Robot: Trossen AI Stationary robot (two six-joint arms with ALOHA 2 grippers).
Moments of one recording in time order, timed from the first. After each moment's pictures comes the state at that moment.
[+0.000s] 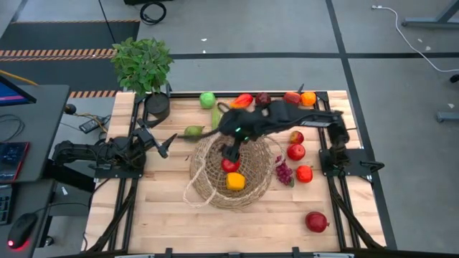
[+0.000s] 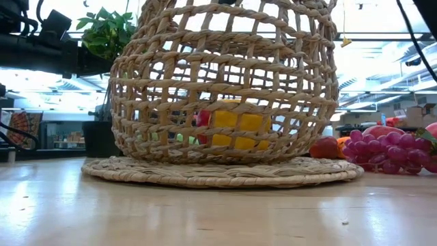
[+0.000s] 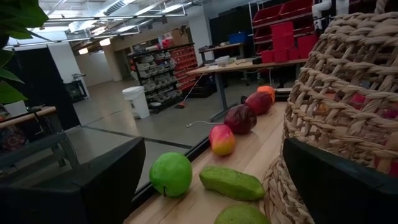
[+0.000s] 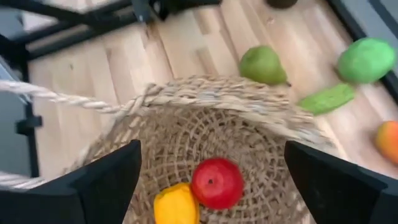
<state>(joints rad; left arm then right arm) -0.08 0.01 0.01 0.10 -0.76 0.25 0.08 1.97 2.35 -1.27 0.16 0.41</state>
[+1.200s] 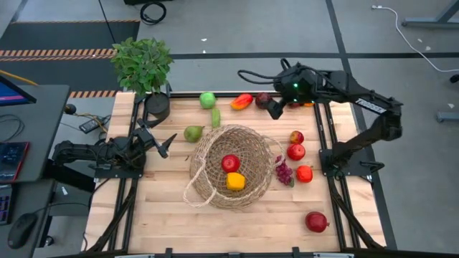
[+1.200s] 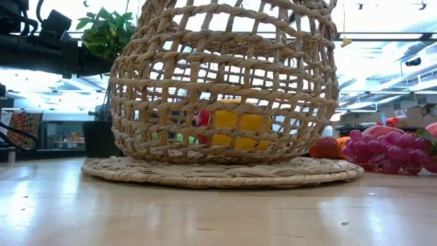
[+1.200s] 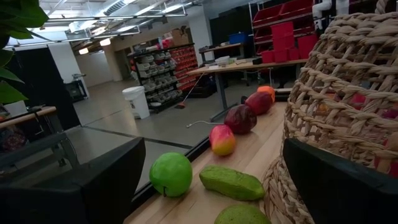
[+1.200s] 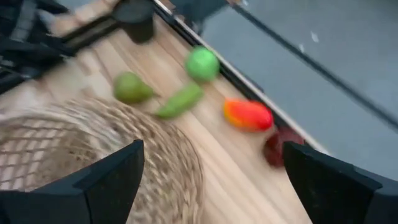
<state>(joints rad) -0.08 0.01 0.01 0.09 -0.76 0.25 -0.25 1.37 1.71 -1.14 0.27 0.38</state>
